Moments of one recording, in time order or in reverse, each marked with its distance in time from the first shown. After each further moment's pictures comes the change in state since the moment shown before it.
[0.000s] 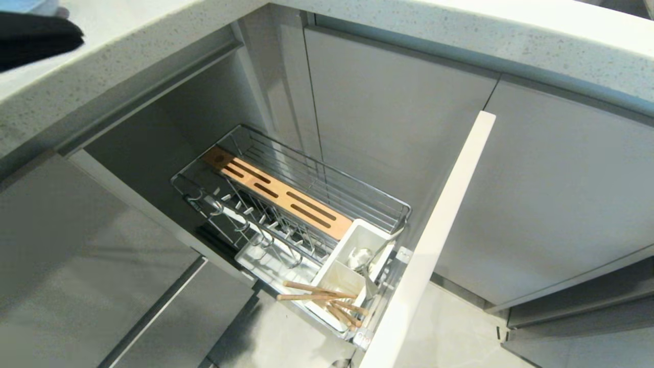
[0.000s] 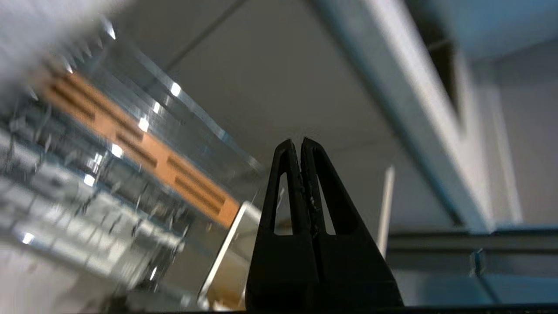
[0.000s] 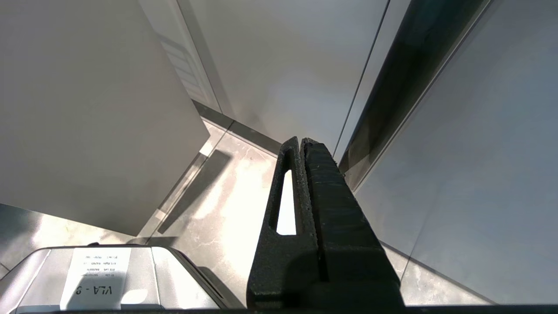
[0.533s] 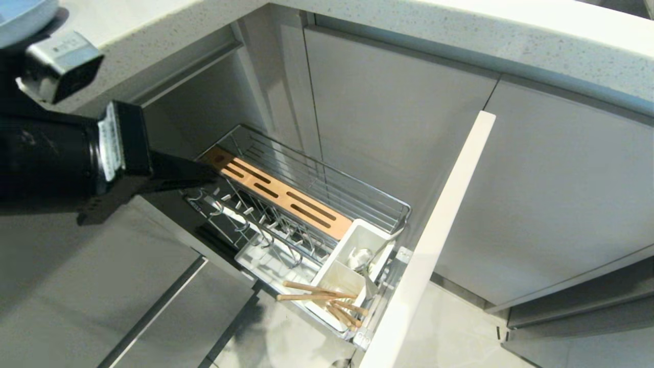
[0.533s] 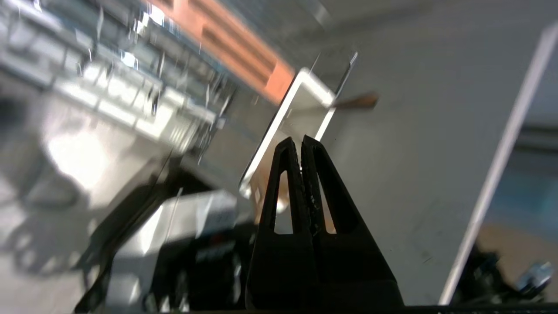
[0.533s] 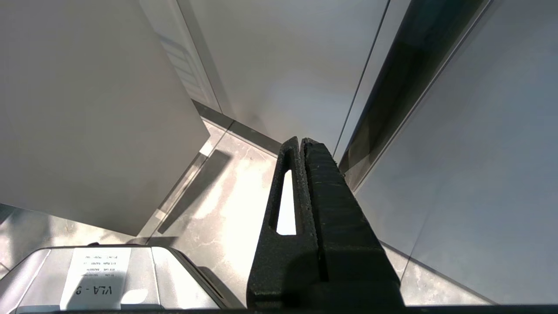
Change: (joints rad) left arm -0.132 0.195 -0.051 0.342 0.009 -0.014; right arm 0.000 0.000 0.000 0.000 0.000 0.000
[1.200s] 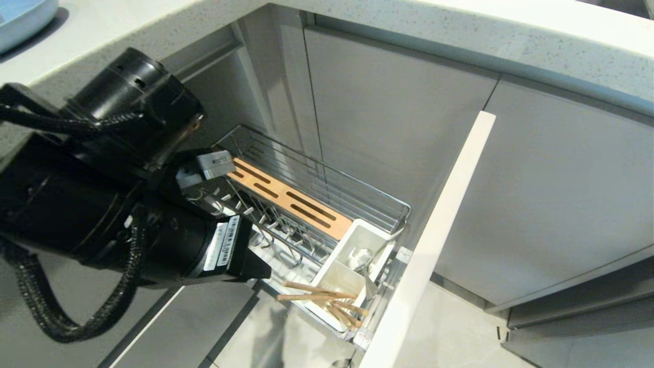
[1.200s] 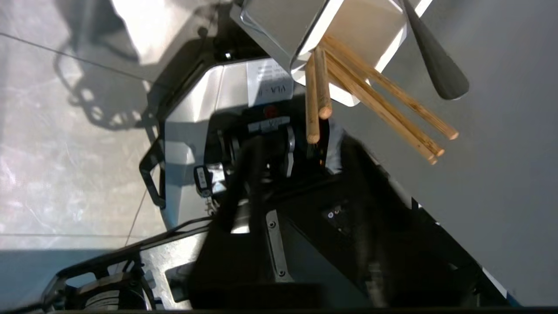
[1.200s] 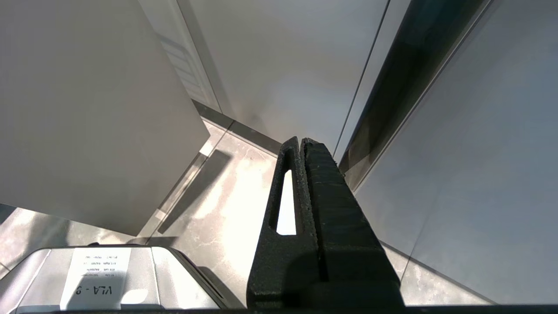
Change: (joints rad) left arm -0.062 0.247 -0.108 0.375 -0.086 0.000; right arm 0.000 0.000 0.000 0.000 0.000 0.000
